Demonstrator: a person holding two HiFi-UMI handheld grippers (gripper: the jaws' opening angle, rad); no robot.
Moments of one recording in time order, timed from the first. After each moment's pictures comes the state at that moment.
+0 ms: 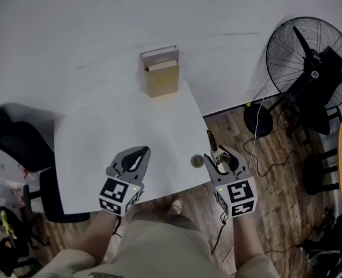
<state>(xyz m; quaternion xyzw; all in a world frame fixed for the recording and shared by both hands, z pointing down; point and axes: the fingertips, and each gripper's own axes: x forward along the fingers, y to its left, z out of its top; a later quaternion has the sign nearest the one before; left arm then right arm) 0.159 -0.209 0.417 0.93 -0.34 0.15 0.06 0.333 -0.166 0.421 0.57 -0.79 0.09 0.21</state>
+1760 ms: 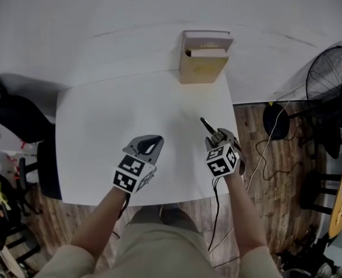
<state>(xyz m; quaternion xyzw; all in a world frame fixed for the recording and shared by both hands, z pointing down) 0.106 -0.306 0.560 0.89 -0.34 0.24 0.20 0.286 -0.326 0.647 0.44 -0.73 0.09 0.51</state>
